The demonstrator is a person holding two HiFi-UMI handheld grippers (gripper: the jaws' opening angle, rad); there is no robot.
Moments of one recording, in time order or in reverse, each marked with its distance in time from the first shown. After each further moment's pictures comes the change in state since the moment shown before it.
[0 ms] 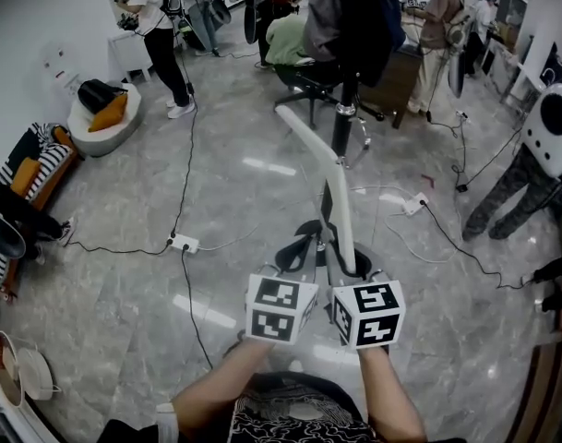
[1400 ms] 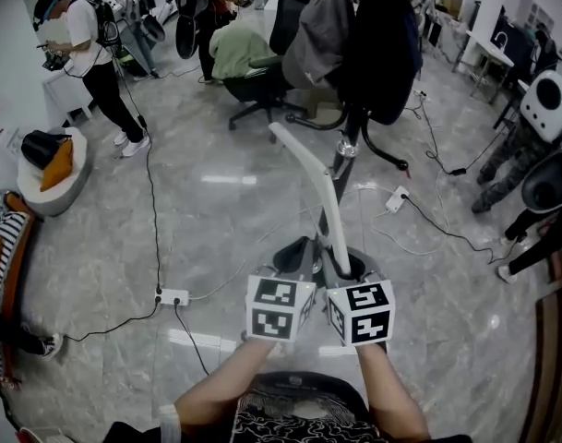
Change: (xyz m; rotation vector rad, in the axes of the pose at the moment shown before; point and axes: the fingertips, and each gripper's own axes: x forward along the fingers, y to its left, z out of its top) left arm 0.150 0.158 0.051 0.028 0.035 -0.223; right arm 0.201 -0.032 0.053 0.056 0.085 -0.224
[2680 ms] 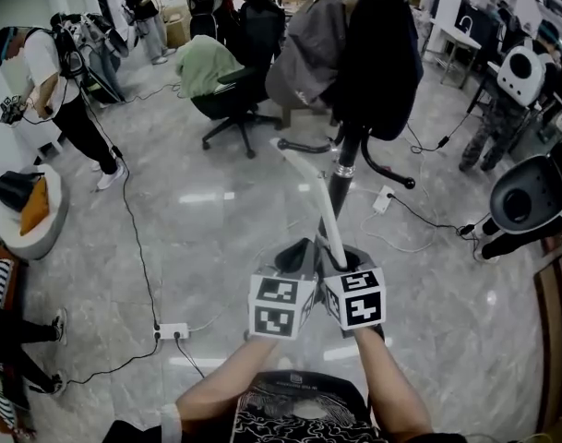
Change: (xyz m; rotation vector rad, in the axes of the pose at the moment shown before) left arm 0.066 0.049 0.008 0.042 0.014 -0.150; right arm 0.096 -0.032 -0.003 0.058 0.077 -0.139
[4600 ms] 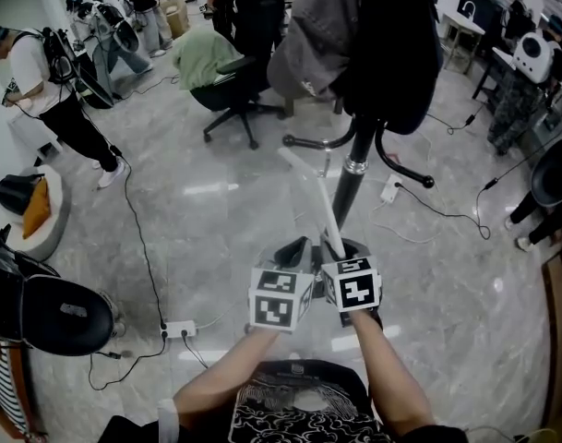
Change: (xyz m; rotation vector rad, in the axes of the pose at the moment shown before) left arm 0.041 0.041 -0.039 -0.019 0.096 -0.004; right arm 0.079 -0.016 -0.033 0.043 0.097 -0.026
